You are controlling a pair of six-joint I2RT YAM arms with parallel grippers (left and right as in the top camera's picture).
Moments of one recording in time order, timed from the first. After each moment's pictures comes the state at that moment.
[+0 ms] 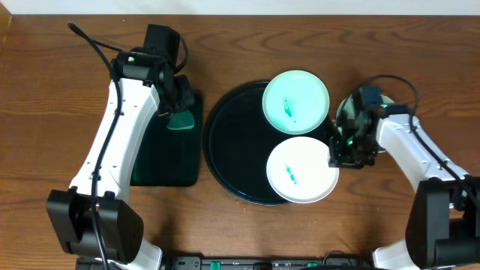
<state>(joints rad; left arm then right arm) -0.16 1.71 1.59 -1.20 -0.03 -0.48 0.11 1.69 1.04 -0.99 -0.25 0.11</state>
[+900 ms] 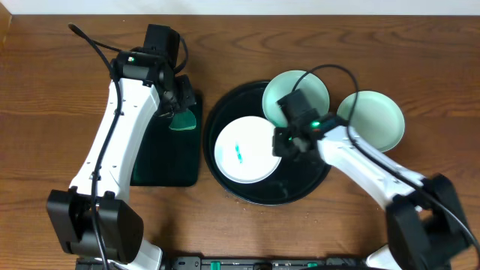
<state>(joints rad) -0.16 1.71 1.59 -1.20 0.00 -0.48 0.55 1.73 1.10 -0.65 -0.10 0.66</state>
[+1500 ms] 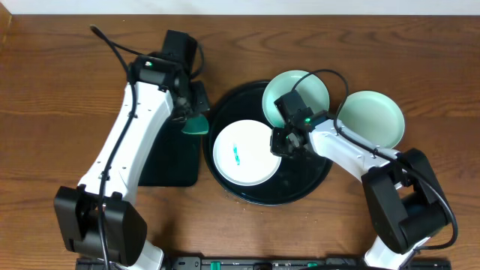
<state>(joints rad) -0.25 1.71 1.55 -1.16 0.02 -0.50 0.51 1.86 1.10 -0.55 -0.17 0.63</state>
